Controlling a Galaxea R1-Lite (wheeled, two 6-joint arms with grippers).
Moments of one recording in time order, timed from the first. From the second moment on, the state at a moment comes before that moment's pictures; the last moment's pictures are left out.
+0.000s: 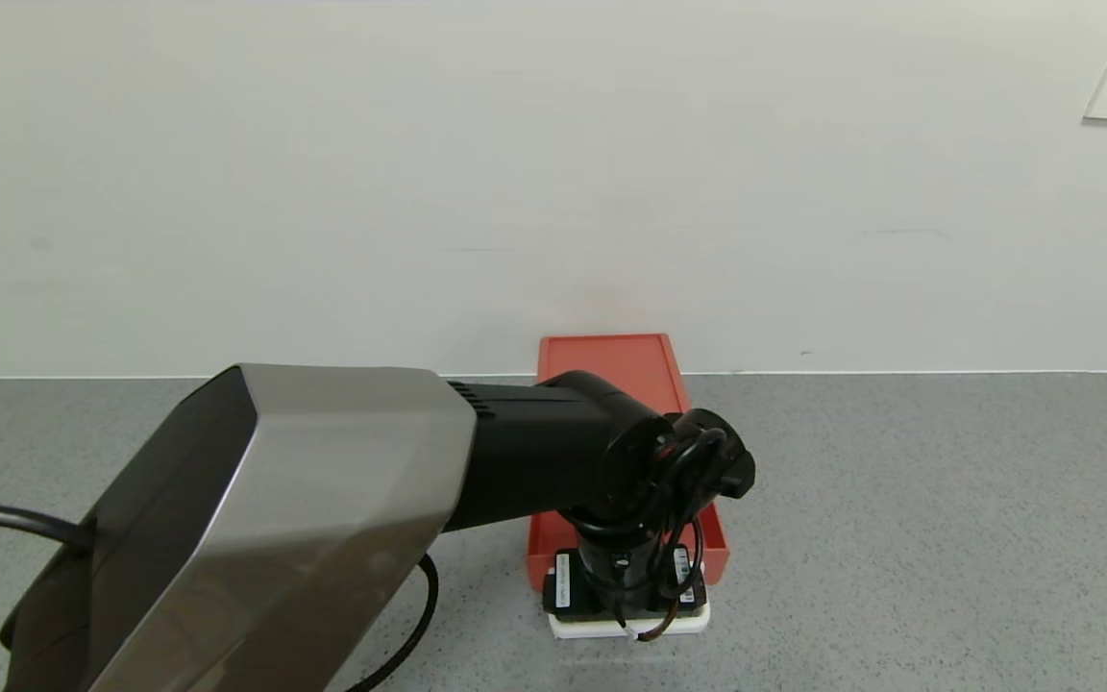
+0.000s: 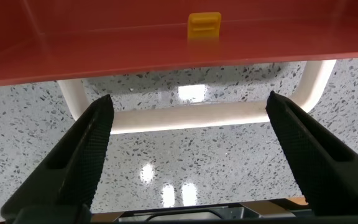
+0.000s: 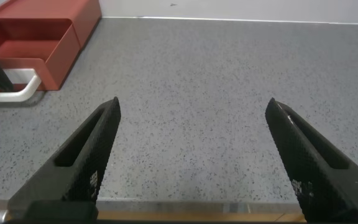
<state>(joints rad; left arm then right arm) -0.88 2.33 -1.89 0.89 0.15 -0.87 0.00 0.00 0.00 0.00 0.00 0.01</state>
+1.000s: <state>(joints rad) -0.88 2.33 -1.88 0.91 0.12 -0.88 0.00 0.00 0.00 0.00 0.00 0.01</state>
